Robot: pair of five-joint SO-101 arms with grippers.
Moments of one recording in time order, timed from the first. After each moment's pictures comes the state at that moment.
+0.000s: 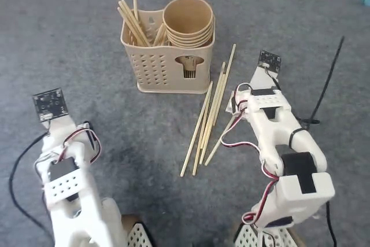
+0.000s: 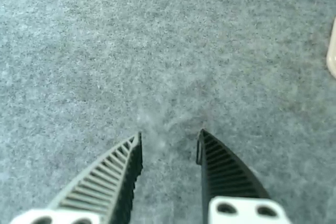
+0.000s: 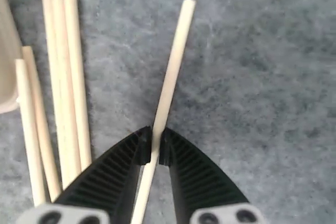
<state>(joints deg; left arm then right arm) -33.2 -52.1 79.9 34.1 -1.4 -9.7 8.5 32.6 40.0 -25.8</state>
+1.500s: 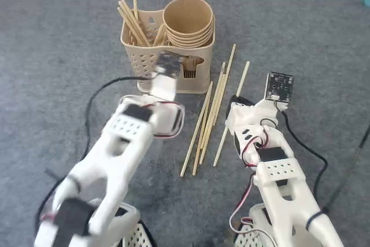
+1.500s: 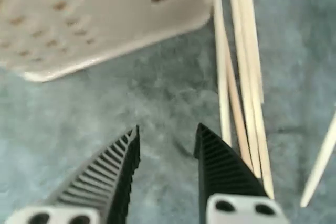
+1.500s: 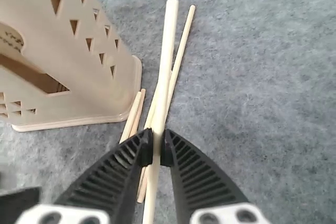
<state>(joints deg) 14.2 -16.7 47.1 45.9 3.9 -13.4 -40.4 75.1 9.2 -20.5</state>
